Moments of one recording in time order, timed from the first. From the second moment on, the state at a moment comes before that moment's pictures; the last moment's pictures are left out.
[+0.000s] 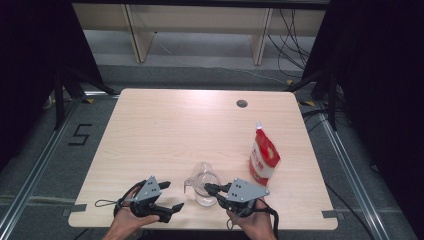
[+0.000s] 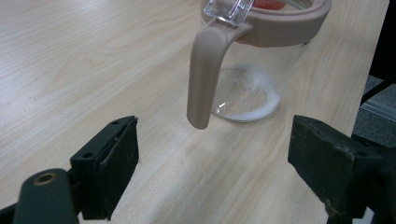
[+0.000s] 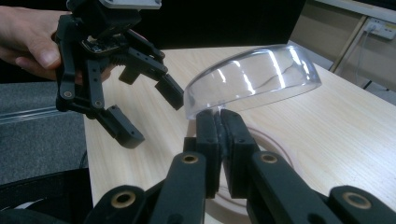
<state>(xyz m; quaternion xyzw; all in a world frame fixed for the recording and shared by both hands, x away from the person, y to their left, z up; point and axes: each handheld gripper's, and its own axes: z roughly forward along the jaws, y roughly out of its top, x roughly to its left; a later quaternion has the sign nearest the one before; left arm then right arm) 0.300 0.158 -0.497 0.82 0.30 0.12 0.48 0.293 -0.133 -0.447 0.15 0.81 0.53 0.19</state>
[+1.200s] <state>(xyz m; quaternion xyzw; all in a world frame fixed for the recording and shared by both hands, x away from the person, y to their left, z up) 0.300 0.161 -0.498 0.82 0.29 0.12 0.48 0.295 -0.104 -0.447 0.13 0.82 0.53 0.17</state>
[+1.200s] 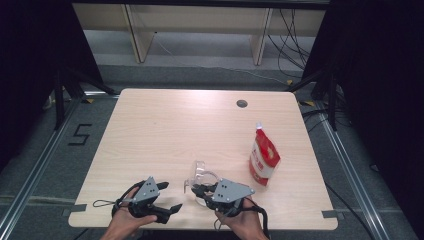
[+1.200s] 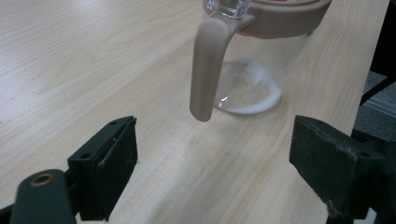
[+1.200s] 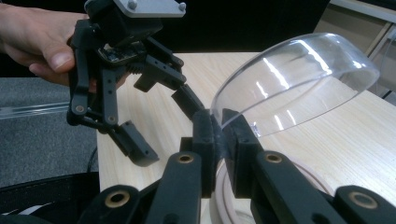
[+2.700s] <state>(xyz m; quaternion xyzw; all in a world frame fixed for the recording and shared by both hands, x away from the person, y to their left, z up) 0.302 0.164 -0.500 0.83 0.29 0.11 0.47 0.304 -0.069 -0.443 0.10 0.82 0.53 0.18</state>
